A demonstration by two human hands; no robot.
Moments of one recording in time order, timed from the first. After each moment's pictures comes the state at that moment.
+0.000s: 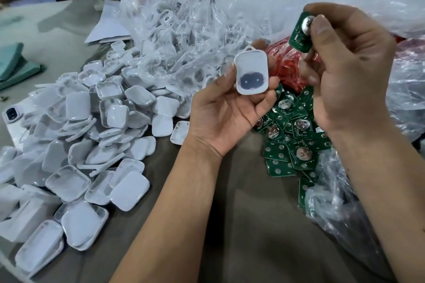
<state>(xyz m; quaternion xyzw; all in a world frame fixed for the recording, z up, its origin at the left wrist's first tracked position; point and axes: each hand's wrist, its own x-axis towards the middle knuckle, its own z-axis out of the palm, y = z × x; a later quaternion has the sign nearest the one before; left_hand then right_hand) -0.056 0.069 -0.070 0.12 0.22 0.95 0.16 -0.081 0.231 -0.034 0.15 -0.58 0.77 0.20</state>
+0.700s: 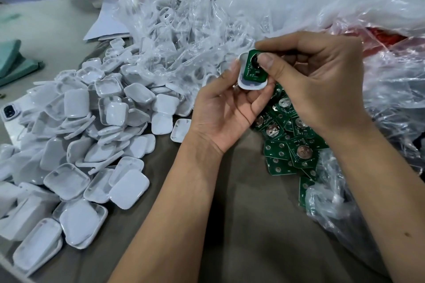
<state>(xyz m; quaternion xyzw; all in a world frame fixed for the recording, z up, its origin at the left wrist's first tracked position) -0.058 0.069 -0.071 0.03 0.25 0.96 0.12 -0.071 0.216 -0.037 0.26 -0.72 0.60 0.22</state>
